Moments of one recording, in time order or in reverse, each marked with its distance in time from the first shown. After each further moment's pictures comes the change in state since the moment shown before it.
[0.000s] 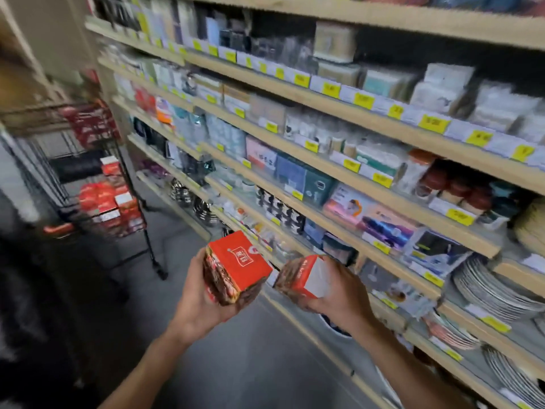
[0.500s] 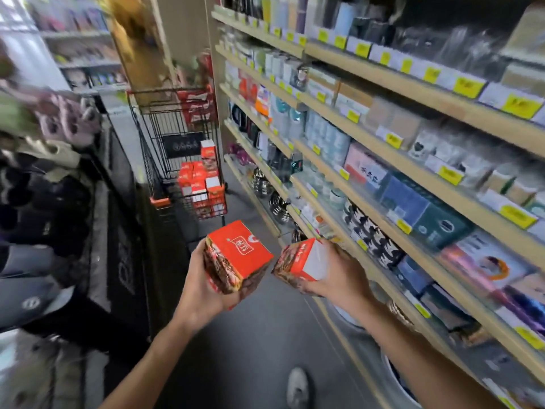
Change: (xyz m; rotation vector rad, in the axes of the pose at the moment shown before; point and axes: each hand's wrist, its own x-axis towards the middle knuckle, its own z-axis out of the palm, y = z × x) left_hand 0.044 -0.057 -0.151 0.081 0.316 -0.168; right_hand 0.151 -0.170 0.090 0.007 -0.162 -0.355
